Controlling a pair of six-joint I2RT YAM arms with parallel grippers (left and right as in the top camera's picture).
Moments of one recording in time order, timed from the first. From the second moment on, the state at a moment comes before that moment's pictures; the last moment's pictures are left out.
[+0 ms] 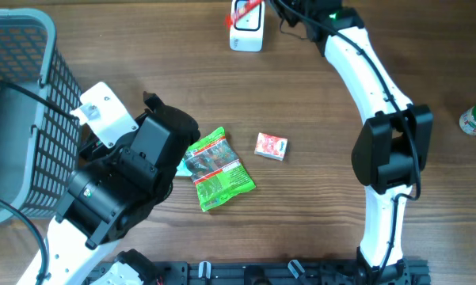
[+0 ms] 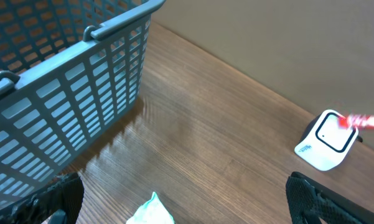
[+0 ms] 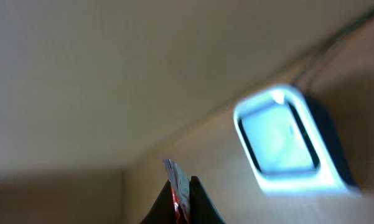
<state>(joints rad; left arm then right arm) -0.65 1.10 1.36 -1.19 -0.91 -1.03 0.26 2.25 2.03 -0.22 -0.27 1.04</state>
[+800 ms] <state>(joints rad) -0.65 1.10 1.36 -1.19 -0.91 -1.03 0.23 2.55 2.03 0.02 -0.19 1.32</state>
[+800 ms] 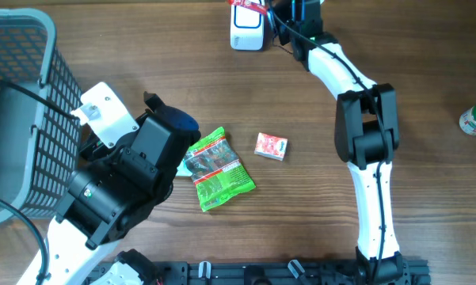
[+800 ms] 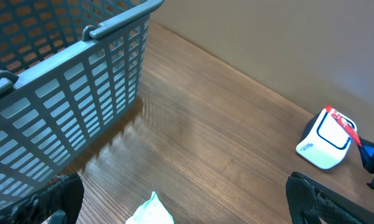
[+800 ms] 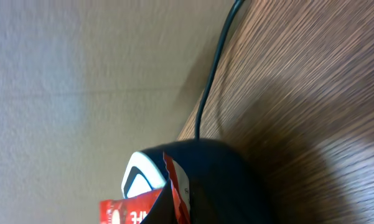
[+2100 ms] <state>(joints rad) -0.65 1.10 1.36 -1.19 -0.91 -1.03 0.17 2.26 2.03 -0.64 0.09 0.79</state>
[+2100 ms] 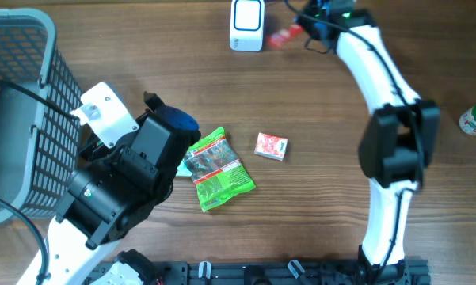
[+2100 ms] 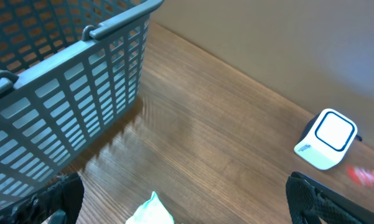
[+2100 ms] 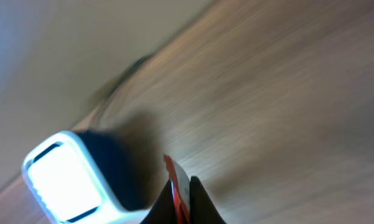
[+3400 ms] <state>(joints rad) -0.65 1.10 1.36 -1.19 -0.91 -1.03 -0.09 2.07 1.90 -1.23 0.20 0.88</state>
